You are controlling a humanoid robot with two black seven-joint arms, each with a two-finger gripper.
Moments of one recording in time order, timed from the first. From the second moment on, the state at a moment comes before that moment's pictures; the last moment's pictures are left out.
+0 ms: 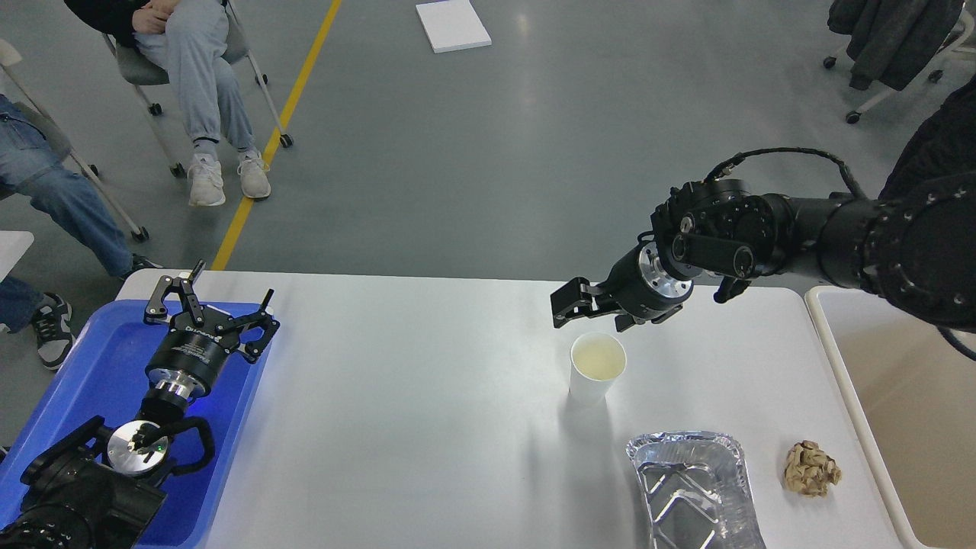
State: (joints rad) left arm -0.51 0.28 -1.02 -0.35 -0.22 -0.79 -0.19; right arm 1.62 -0.03 -1.05 0.78 -0.17 0.49 0.21
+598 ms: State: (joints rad) left arm -0.51 0.28 -1.02 -0.35 -0.22 -0.79 -0.19; right arm 1.48 -0.02 -1.04 0.71 -0.25 0.36 0.20
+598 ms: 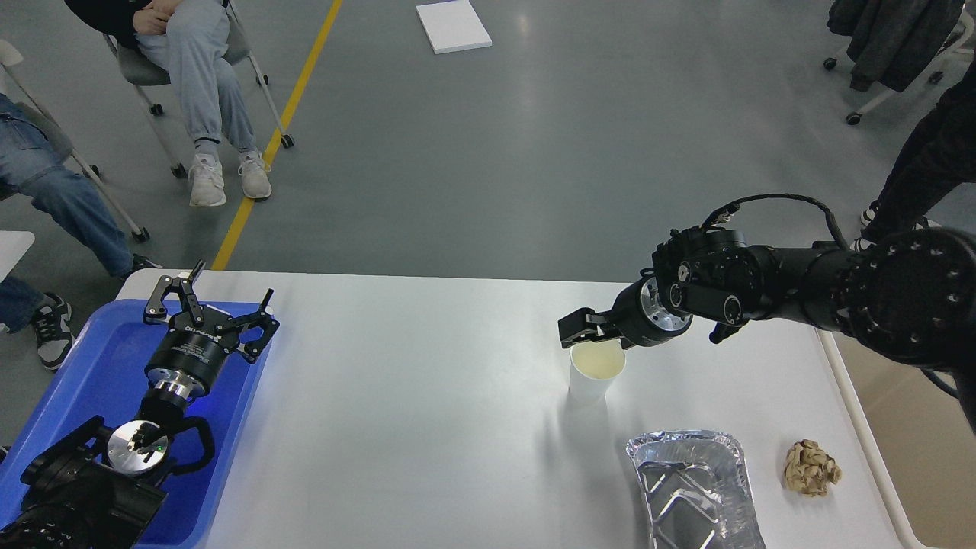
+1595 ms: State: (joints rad) left arm -0.51 0.28 -1.02 -0.35 -0.22 -0.79 -0.19; right arm 1.35 -0.04 -1.04 0.63 -0.32 0.28 0.20
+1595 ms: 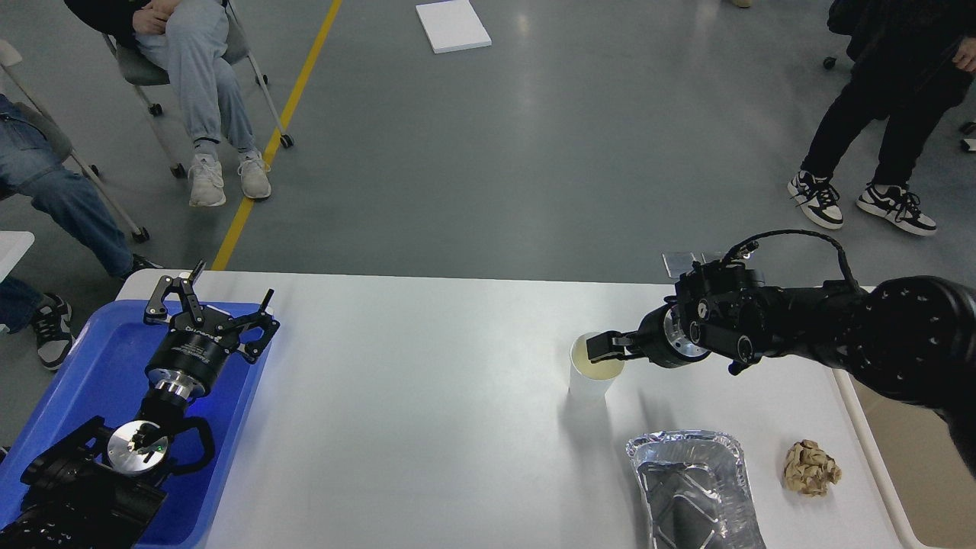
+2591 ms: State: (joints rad) left arm -0.51 0.28 -1.02 -0.35 -0.22 -0.79 -0.19; right arm 1.36 -0.05 -1.04 0.67 -0.32 0.27 0.20
